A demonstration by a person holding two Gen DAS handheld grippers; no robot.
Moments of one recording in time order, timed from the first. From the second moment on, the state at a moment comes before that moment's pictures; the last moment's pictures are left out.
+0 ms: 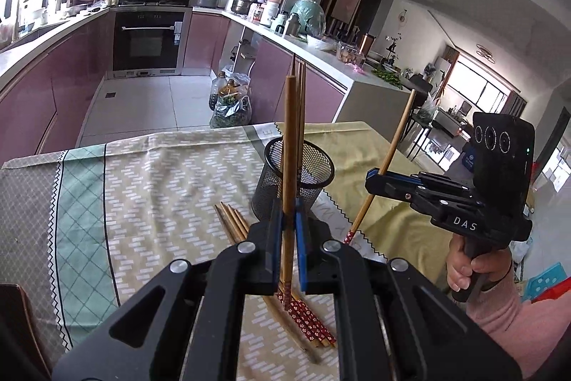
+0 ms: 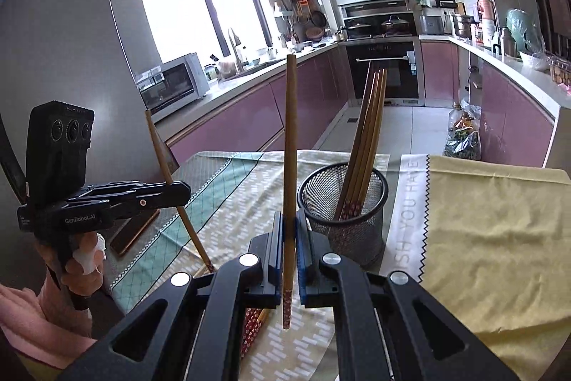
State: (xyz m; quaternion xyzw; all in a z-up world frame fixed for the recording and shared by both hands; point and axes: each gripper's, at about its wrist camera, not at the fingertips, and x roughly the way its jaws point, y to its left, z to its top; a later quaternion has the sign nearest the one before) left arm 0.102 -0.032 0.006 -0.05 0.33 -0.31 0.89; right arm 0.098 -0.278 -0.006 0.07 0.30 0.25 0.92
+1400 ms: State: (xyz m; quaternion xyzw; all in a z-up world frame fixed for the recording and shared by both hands) left arm 0.180 -0.121 0.033 0.04 0.31 -0.29 0.90; right arm 0.184 -0.285 0.014 0.06 0.29 0.20 0.93
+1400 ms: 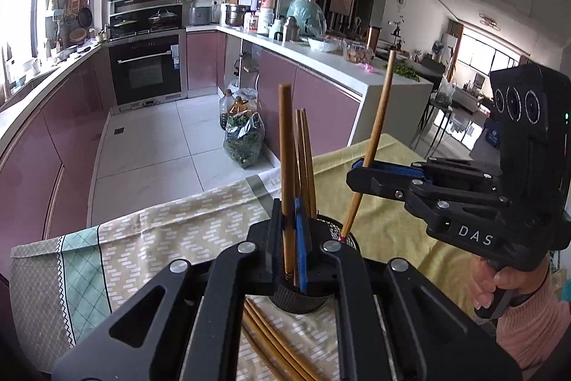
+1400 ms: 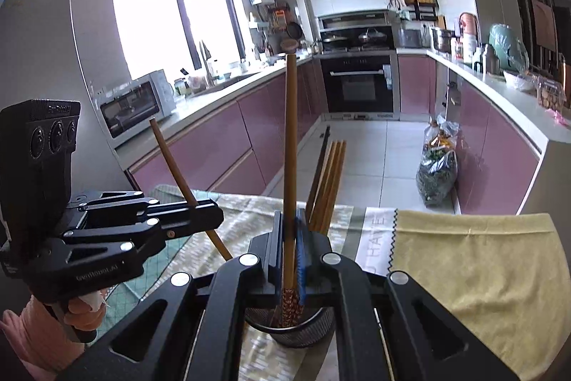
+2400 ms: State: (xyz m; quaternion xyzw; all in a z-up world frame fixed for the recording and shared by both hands) left arm 0.215 -0.115 -0.007 0.03 0.35 -0.26 0.90; right arm 0.199 -0.291 -0.019 0.10 0.34 0.18 0.92
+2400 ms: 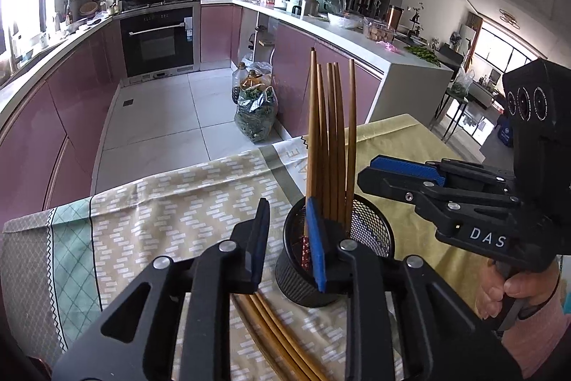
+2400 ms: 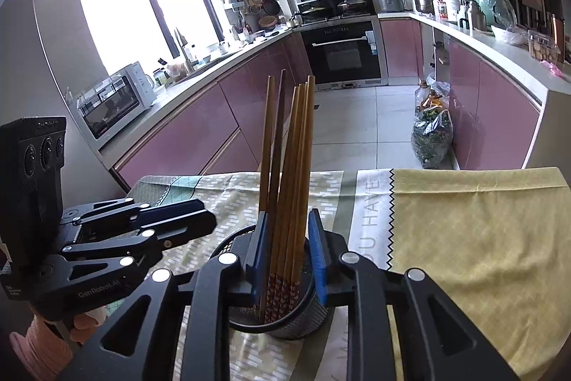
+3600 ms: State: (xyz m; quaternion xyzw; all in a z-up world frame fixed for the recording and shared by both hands) left arm 0.122 -0.062 -0.113 0.04 0.43 -0.22 0.87; right arm 0.108 -0.212 -0.112 0.04 0.43 0.25 0.86
